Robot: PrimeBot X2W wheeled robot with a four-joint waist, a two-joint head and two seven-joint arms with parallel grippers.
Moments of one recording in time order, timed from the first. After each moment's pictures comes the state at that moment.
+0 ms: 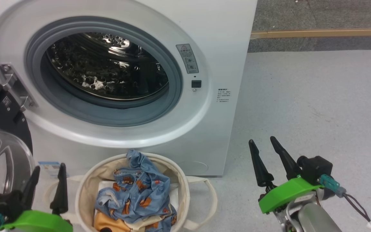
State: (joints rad) left arm -0.13 0.49 -0.30 0.21 -0.68 0.19 -0.25; right arm -0.24 -0.05 0.23 0.38 0.31 0.12 -0.26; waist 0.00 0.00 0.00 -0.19
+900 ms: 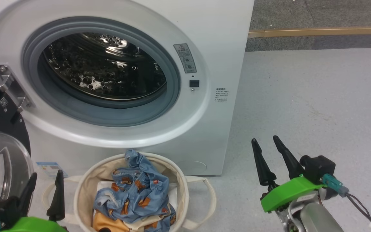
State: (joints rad) left arm -0.07 0.52 -0.30 0.15 -0.68 0.22 -0.23; right arm -0.24 -0.05 0.21 0.38 0.31 0.12 -0.26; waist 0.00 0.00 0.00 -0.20
